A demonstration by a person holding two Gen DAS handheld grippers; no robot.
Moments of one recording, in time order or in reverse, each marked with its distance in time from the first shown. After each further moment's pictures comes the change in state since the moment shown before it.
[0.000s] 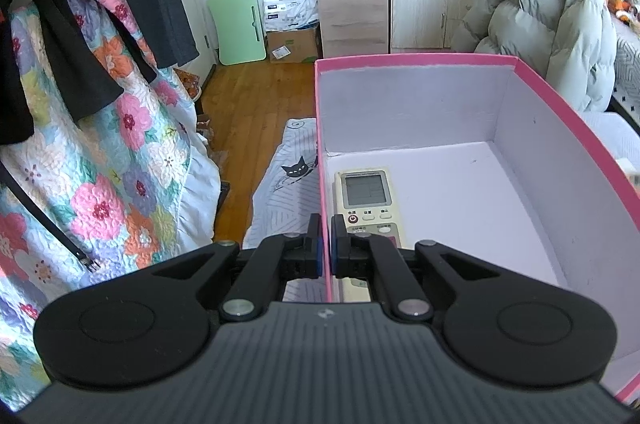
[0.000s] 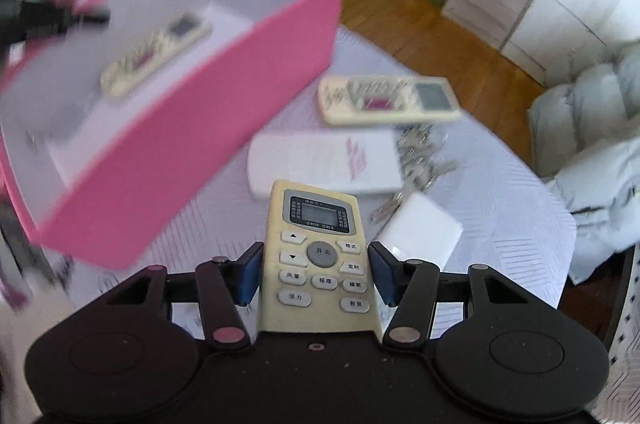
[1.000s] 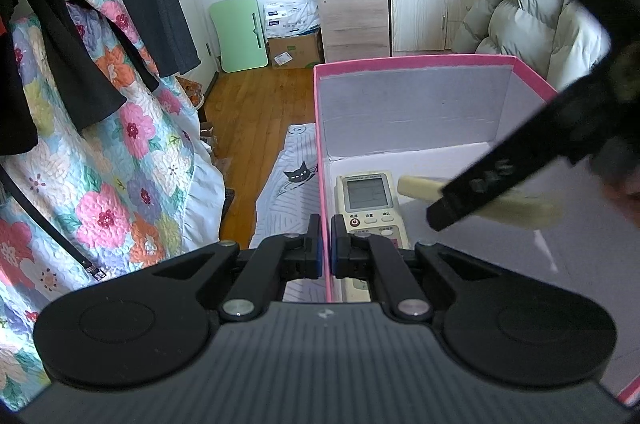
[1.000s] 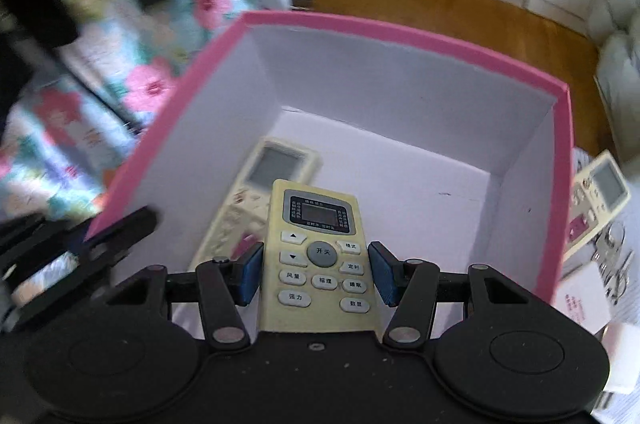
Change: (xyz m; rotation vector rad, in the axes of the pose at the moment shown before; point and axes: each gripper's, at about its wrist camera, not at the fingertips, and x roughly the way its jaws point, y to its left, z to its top) left arm 0.000 -0.004 0.000 0.029 -0.017 0.020; right arm 0.120 0.104 0.131 0.289 0.096 0.156
